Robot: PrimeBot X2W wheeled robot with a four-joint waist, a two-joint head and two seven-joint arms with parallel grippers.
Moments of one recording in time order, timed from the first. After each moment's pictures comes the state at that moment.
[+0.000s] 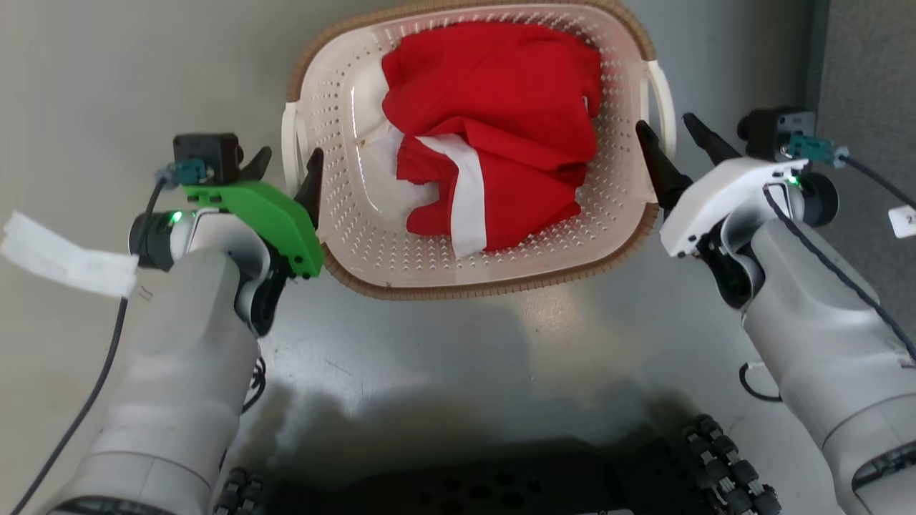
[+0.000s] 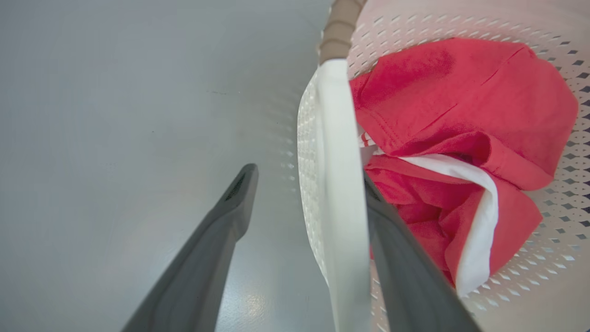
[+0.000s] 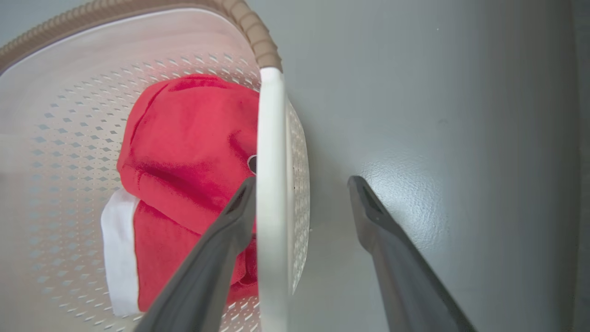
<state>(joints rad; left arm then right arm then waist) -0.81 0.02 -0.41 0.92 -0.54 -0.12 -0.09 -0.76 -0.16 0.46 0.90 0.51 0.12 -0.20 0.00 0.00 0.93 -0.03</state>
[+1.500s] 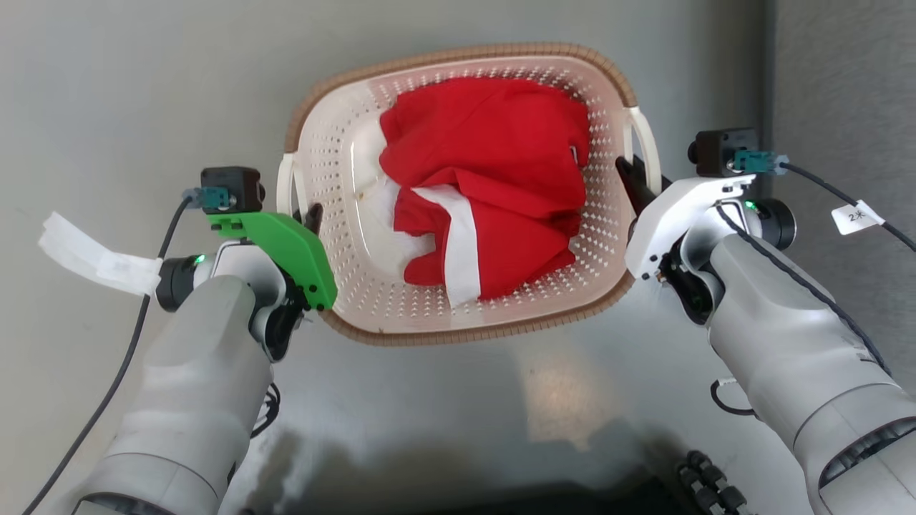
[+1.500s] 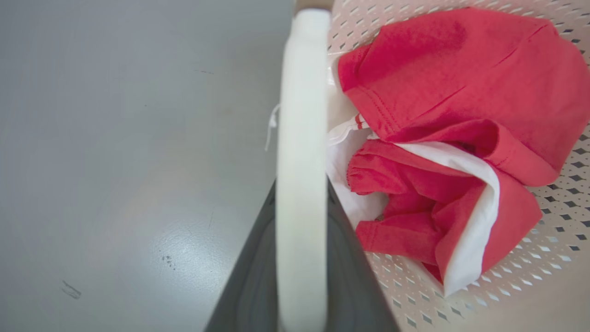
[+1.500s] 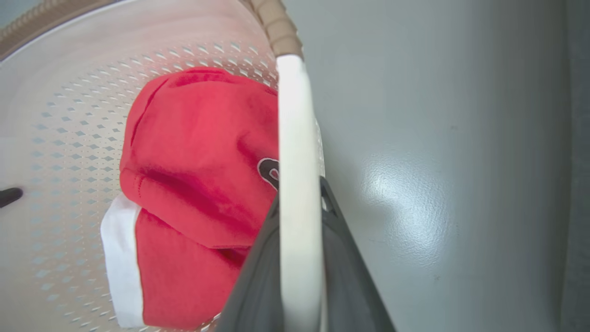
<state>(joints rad) -0.84 0.02 -0.62 1.07 -0.79 -0.12 -0.03 -0.82 -0.10 0.64 1.08 0.66 0.12 -0.18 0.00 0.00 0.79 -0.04</state>
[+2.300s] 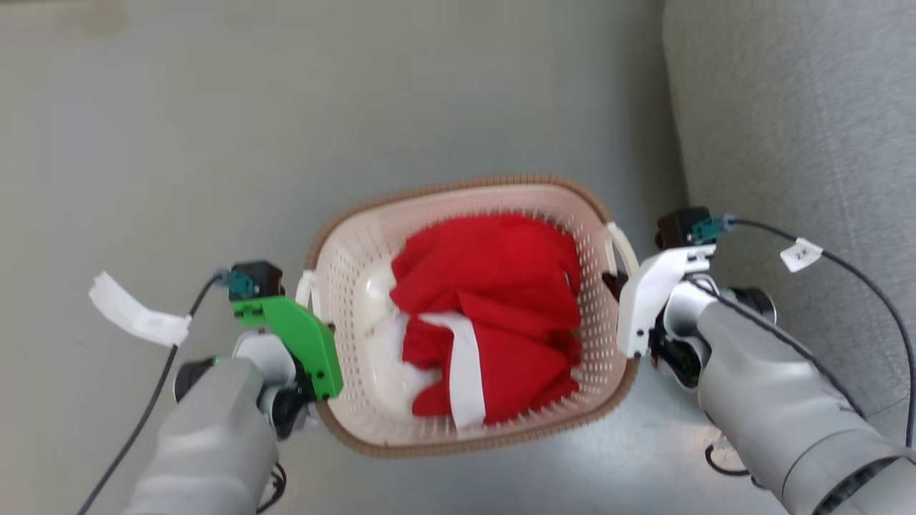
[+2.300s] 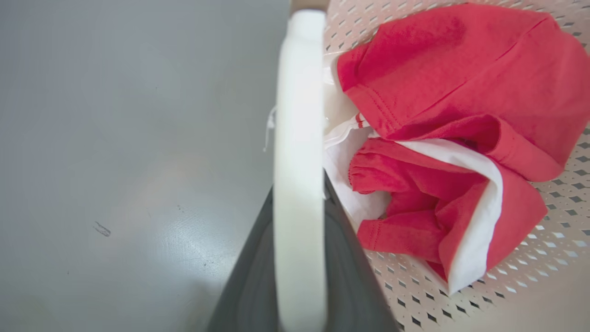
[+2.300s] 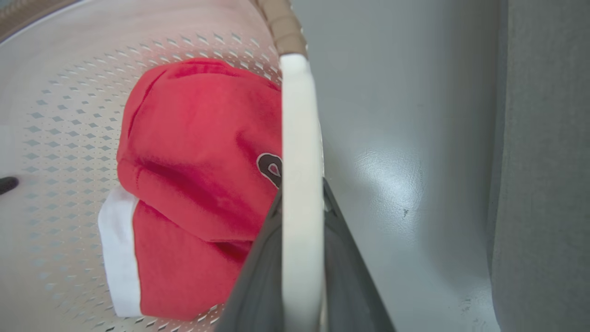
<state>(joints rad) -0.71 0.02 -0.71 1.12 -0.90 -0.12 0.14 -0.74 -0.07 0.75 1.16 0.76 0.12 0.05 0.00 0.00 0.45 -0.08</state>
